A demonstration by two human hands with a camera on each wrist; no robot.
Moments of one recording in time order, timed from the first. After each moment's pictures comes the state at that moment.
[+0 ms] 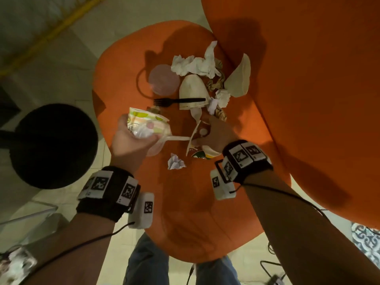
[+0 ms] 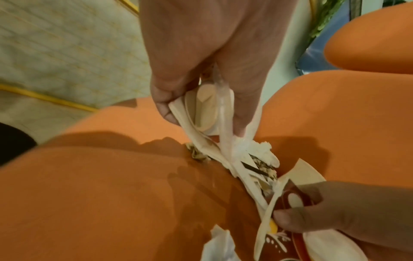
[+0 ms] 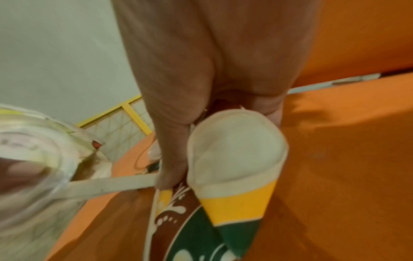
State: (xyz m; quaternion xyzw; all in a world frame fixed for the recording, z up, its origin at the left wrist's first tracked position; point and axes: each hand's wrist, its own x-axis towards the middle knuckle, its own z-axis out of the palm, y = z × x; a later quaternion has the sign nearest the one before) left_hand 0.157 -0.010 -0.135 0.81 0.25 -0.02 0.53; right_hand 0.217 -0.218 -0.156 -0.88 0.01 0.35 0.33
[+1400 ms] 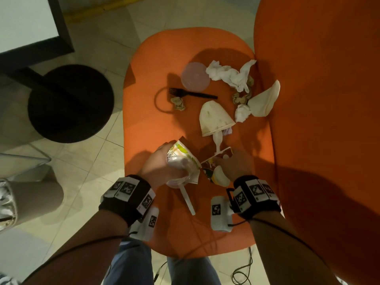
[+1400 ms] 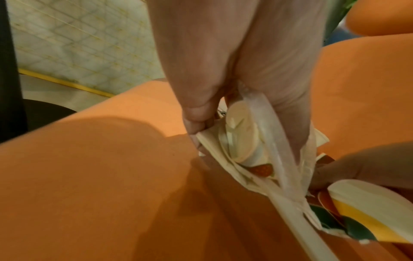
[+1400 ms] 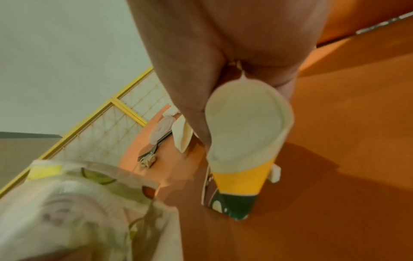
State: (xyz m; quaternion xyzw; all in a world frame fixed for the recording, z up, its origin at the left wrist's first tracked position) left_hand 0.089 -0.063 -0.166 0.76 0.28 -0.22 0.55; right_hand 0.181 -0.248 -0.181 -0.90 0.09 0.34 0.27
